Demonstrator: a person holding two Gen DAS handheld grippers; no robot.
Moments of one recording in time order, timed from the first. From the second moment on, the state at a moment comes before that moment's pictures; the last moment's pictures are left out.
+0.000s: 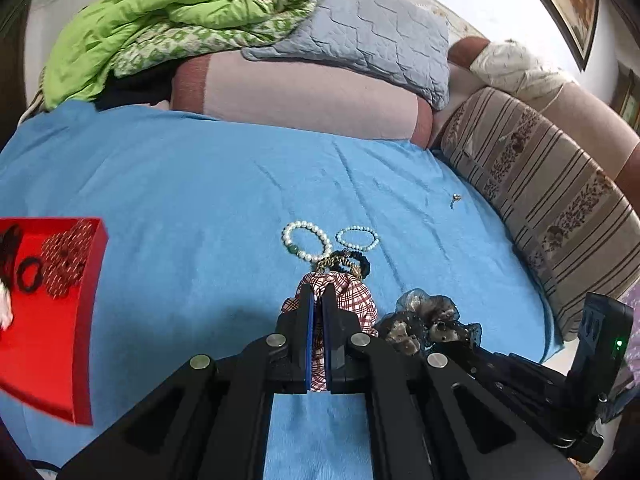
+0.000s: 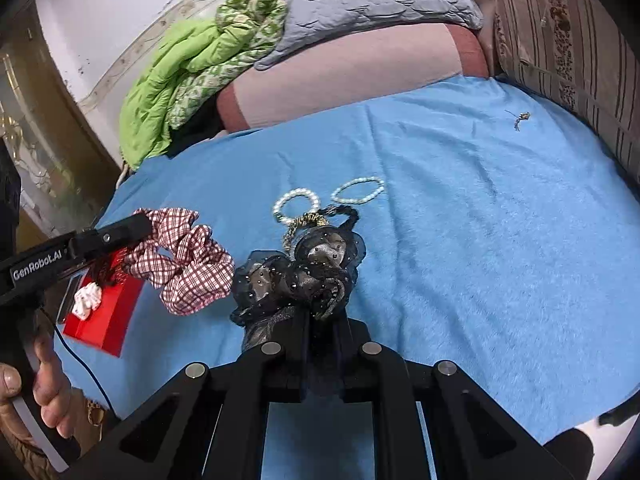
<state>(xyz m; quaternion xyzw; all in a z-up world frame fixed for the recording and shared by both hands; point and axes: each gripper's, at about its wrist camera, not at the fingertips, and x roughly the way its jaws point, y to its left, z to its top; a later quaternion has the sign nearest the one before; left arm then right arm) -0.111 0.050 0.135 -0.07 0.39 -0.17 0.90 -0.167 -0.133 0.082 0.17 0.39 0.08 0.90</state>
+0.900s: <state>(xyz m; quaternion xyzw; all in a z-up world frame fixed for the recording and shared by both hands) -0.190 0.121 0.151 0.01 0.33 -0.05 0.94 -0.207 -0.044 0.109 0.09 0.38 0.13 0.91</state>
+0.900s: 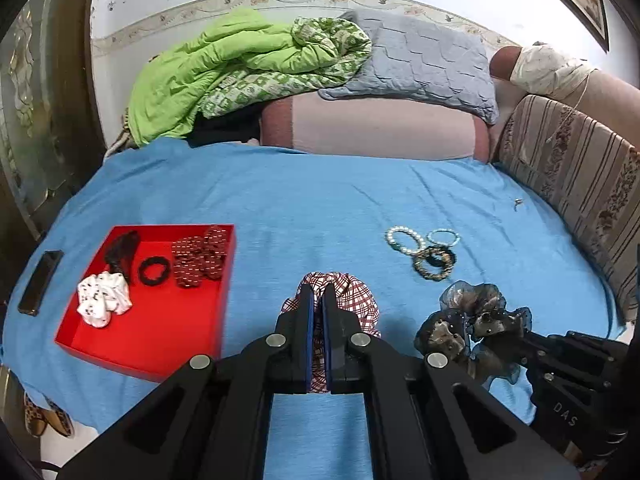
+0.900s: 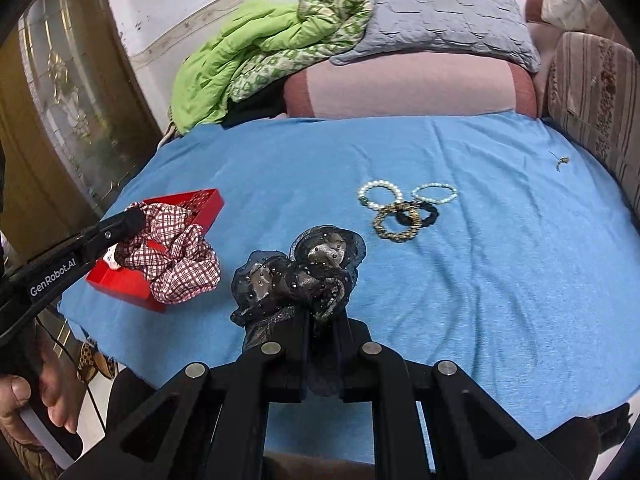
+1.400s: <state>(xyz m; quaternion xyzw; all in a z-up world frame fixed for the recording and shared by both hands) -0.192 0.213 0.142 -0.04 0.33 0.02 0.94 -0.181 0.029 0.123 0.05 0.39 0.18 0.90</state>
